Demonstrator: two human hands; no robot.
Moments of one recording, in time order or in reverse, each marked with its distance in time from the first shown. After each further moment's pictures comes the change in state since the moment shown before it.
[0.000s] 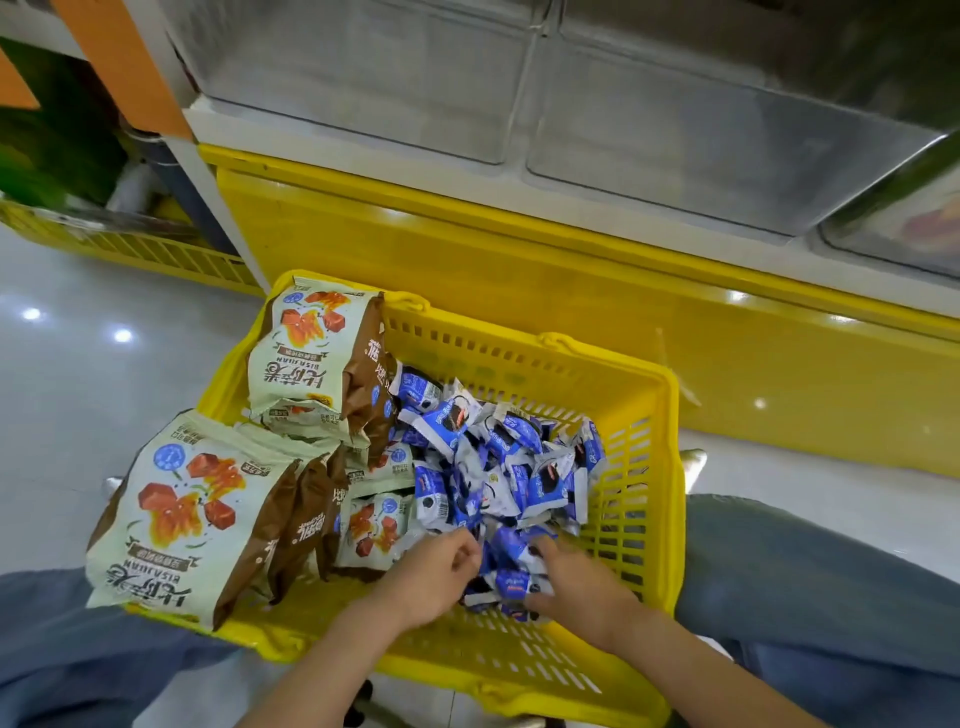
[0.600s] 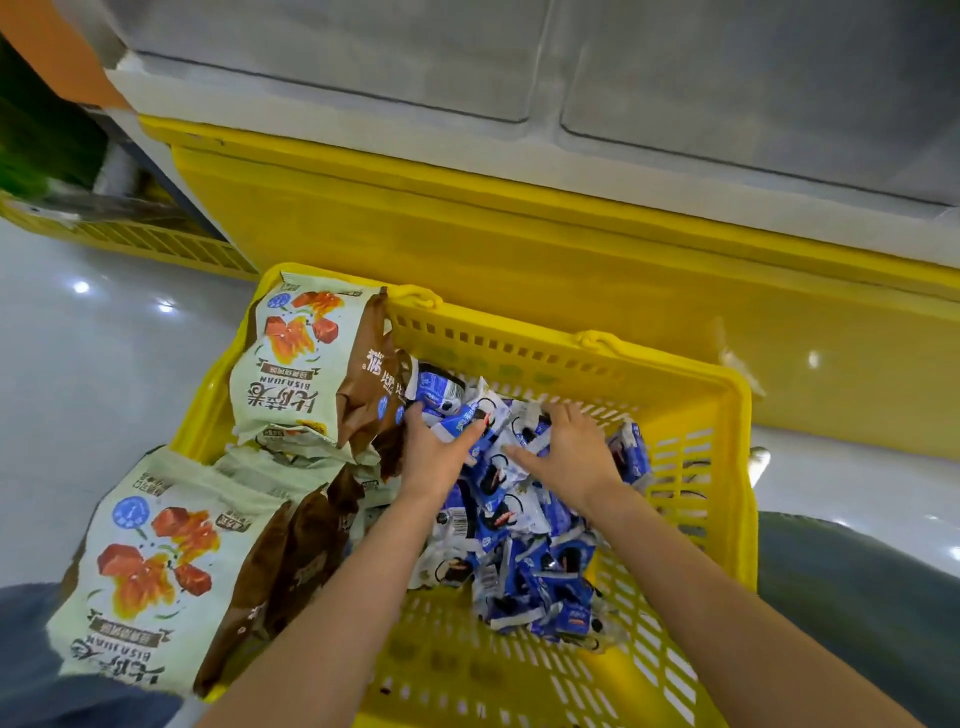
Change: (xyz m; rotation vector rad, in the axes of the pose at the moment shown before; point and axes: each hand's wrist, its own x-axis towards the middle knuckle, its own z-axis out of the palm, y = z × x) left_hand 0.099 0.019 -0.064 -0.566 0.563 -0.306; right_hand 0.125 -0.016 -0.067 0.028 0.365 0.053
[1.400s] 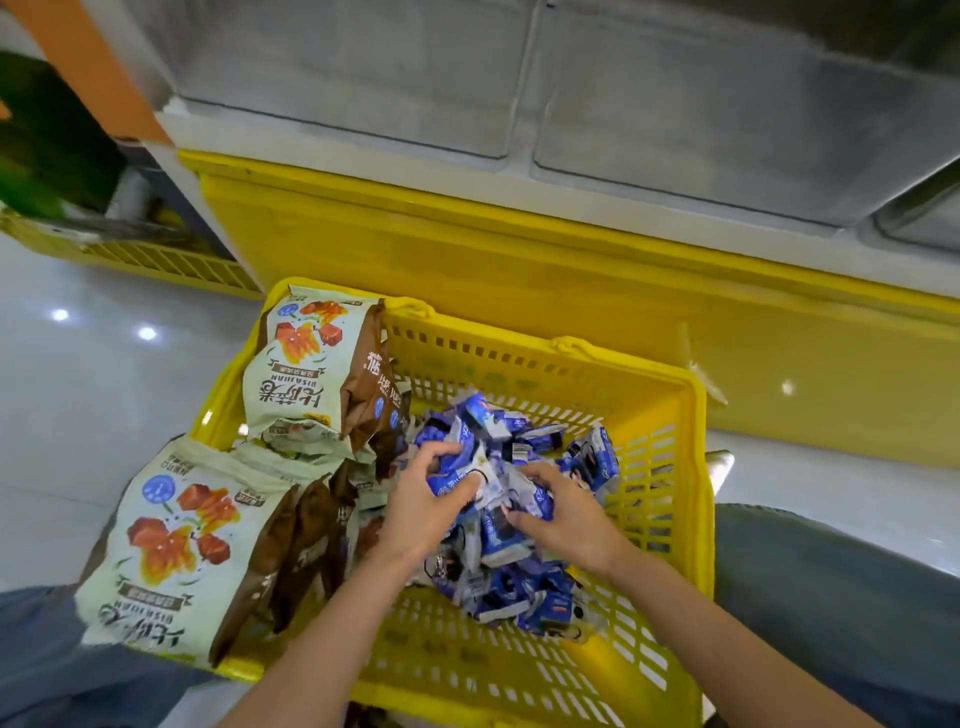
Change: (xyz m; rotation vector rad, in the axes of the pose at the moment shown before) left_hand -0.053 -0.023 -0.020 0.091 -0.142 0.307; right_hand -0.072 0.010 0.003 0.524 -0.181 -0.028
